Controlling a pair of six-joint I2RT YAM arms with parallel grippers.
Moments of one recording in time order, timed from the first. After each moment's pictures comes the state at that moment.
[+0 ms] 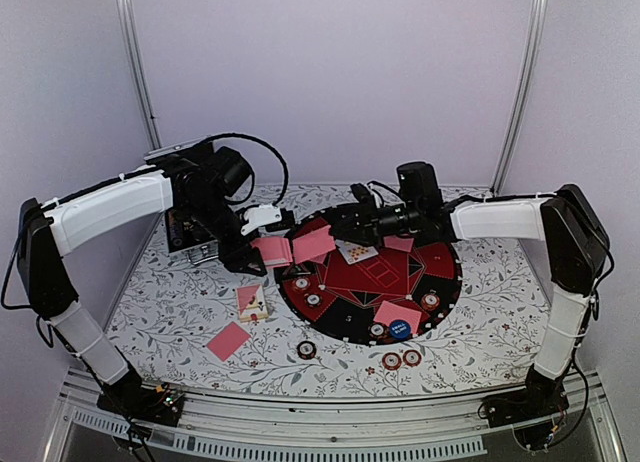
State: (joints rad) left arm -0.63 1.63 1.43 -0.98 0.25 0.64; right arm 0.62 1.89 1.26 0.21 -0.91 1.03
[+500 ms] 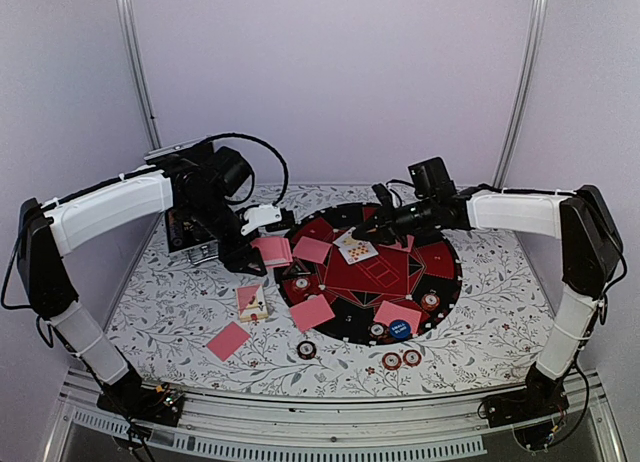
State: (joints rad) left arm -0.63 1.63 1.43 -0.98 0.25 0.64; right arm 0.56 1.81 1.28 -0.12 -0.77 0.81
